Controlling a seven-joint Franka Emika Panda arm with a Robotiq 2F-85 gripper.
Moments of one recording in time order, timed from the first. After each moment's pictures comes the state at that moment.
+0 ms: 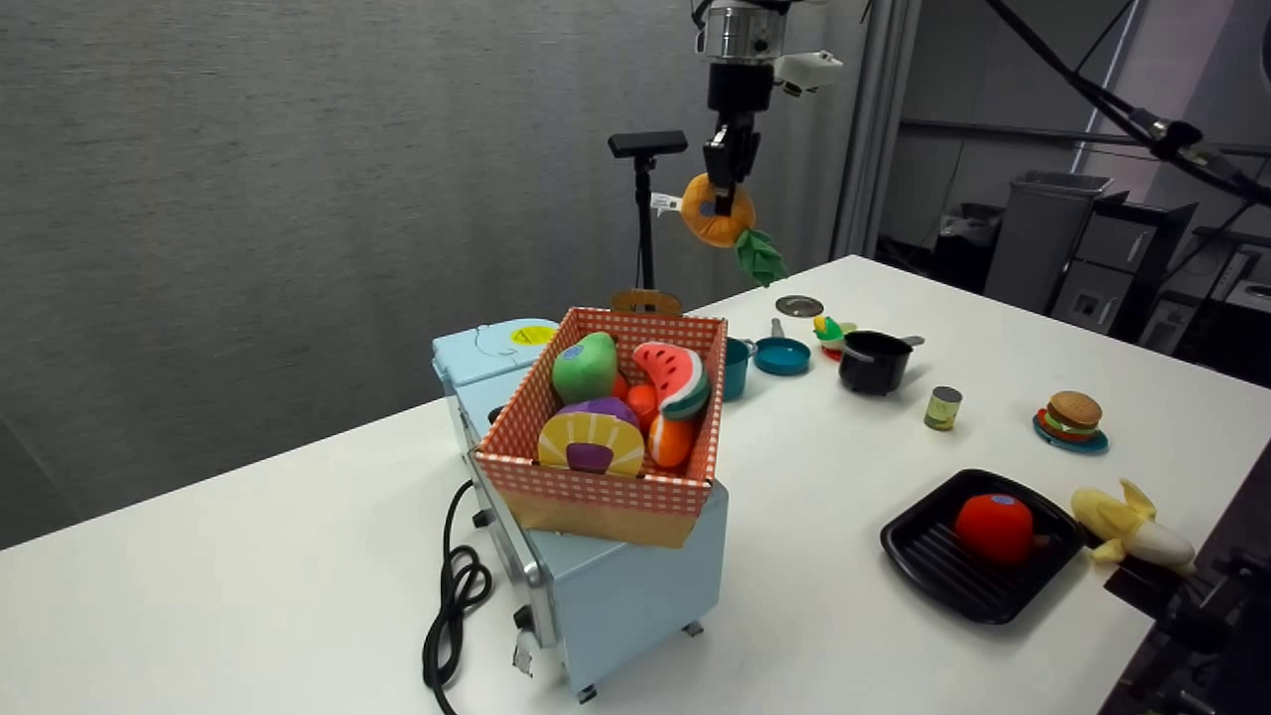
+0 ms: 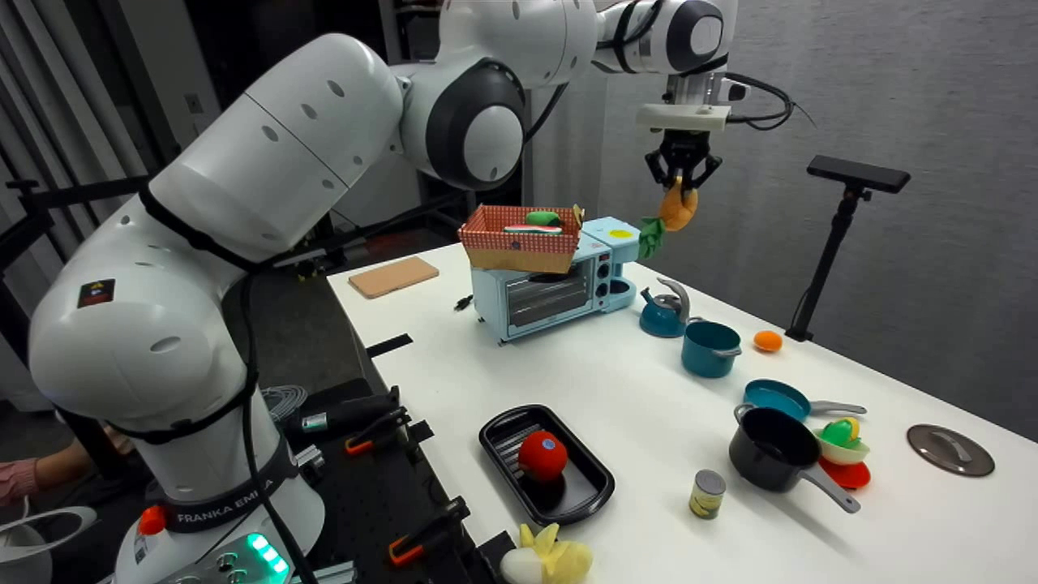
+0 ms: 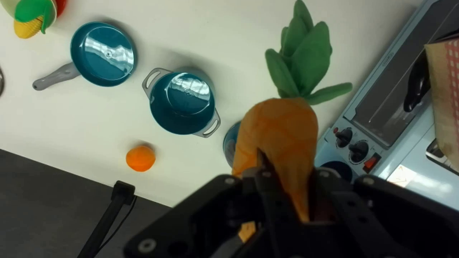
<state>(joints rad) 0.01 0.95 0.15 -0.62 -0.10 1.62 -0.31</state>
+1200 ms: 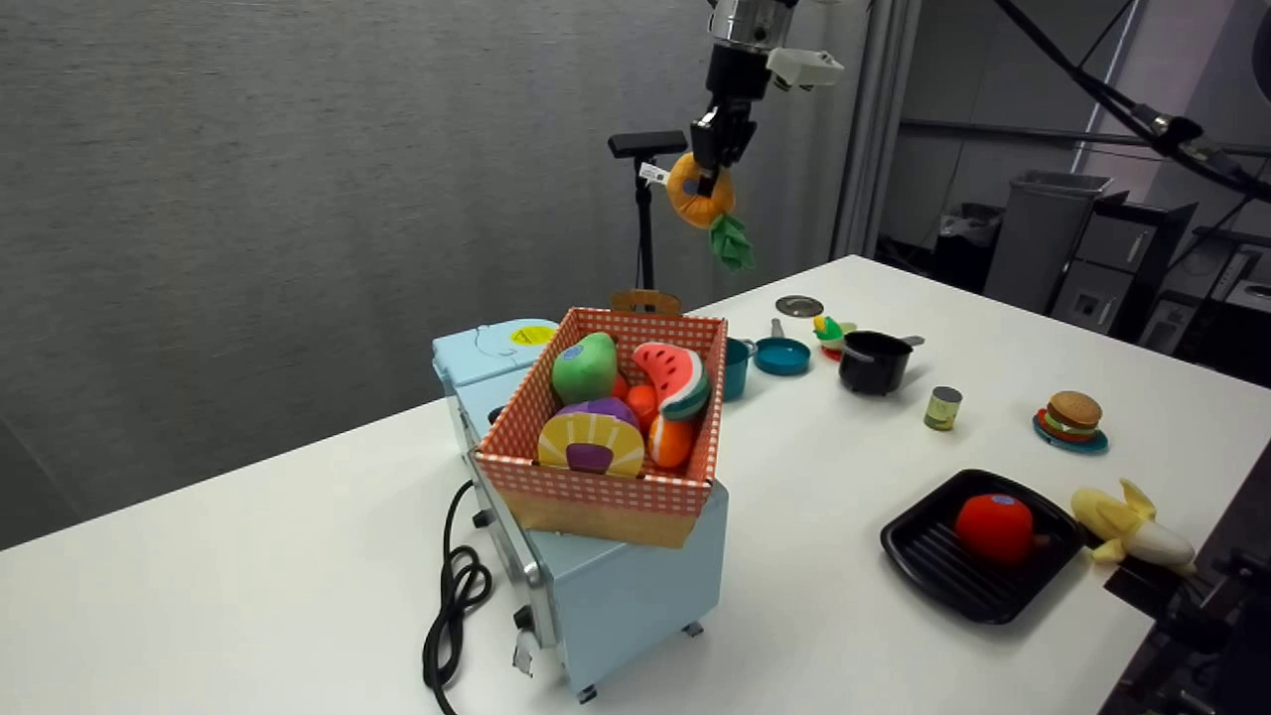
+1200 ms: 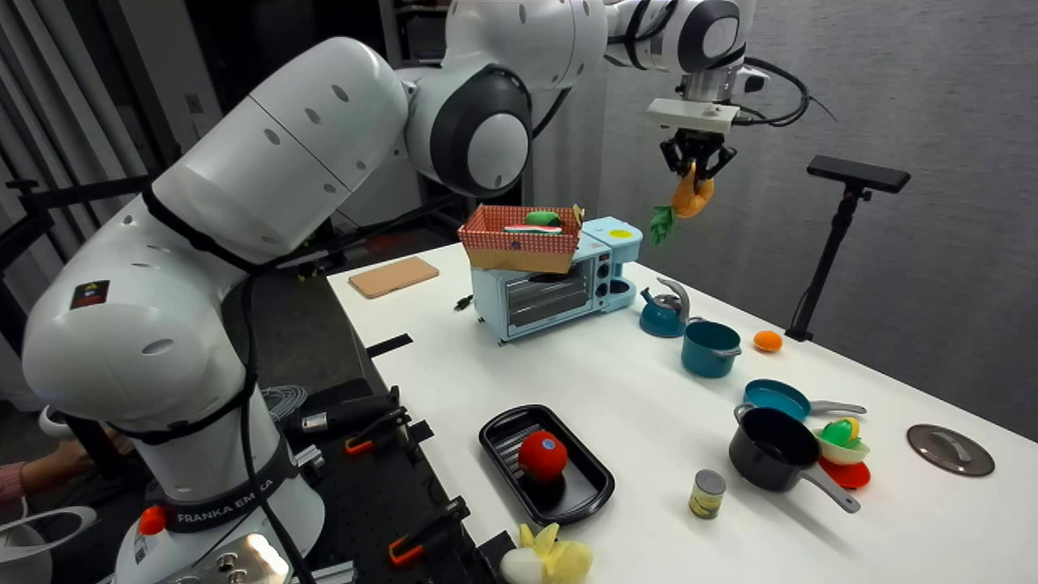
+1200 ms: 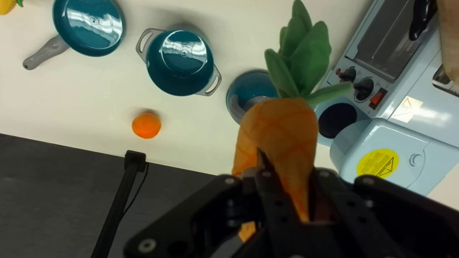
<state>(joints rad) -0.03 0.96 0.16 -0.60 -0.03 1.74 -0.23</state>
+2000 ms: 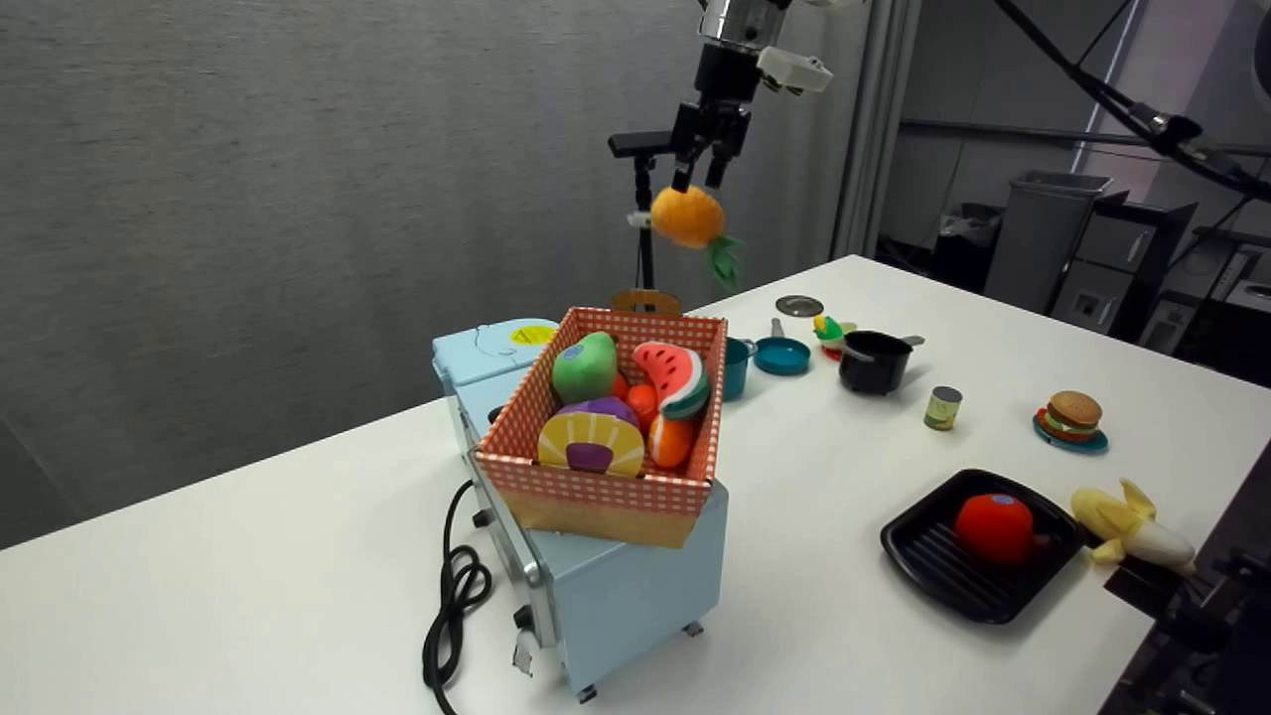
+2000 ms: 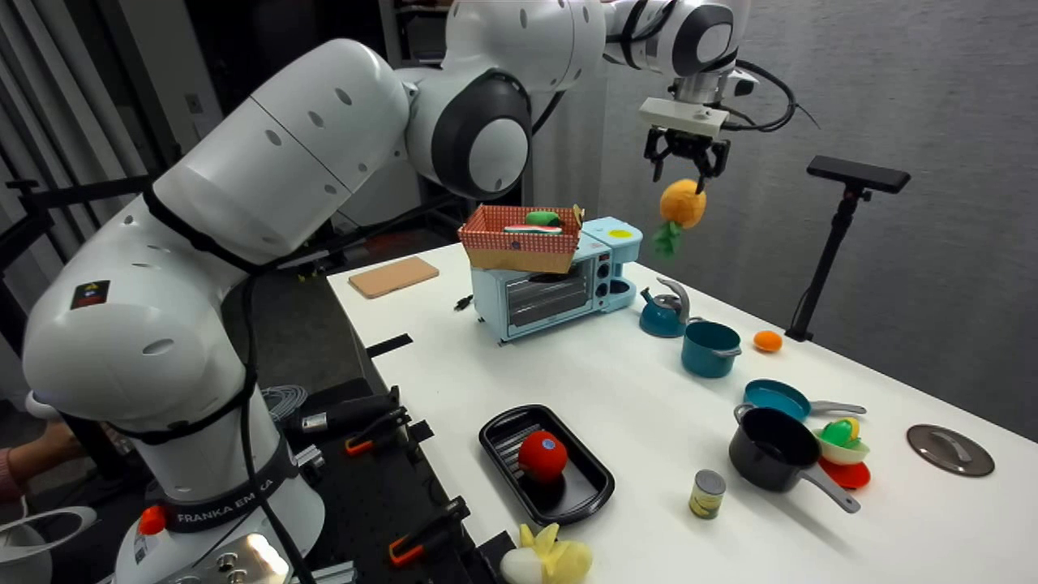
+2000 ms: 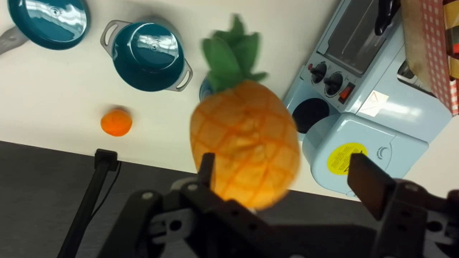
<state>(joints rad) -0.03 0.97 0.20 -0.60 0.01 1.74 -0.23</state>
